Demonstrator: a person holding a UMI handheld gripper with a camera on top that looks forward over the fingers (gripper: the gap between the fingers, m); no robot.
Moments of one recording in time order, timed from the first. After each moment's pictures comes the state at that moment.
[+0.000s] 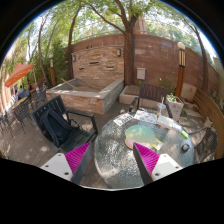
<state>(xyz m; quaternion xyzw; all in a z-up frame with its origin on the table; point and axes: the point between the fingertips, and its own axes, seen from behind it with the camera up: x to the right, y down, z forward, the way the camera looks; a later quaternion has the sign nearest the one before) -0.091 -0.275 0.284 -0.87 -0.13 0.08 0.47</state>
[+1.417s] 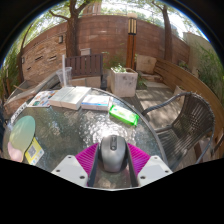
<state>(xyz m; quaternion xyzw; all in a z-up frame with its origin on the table) 0.404 0.025 -0.014 -0.91 0.07 -0.05 0.41</state>
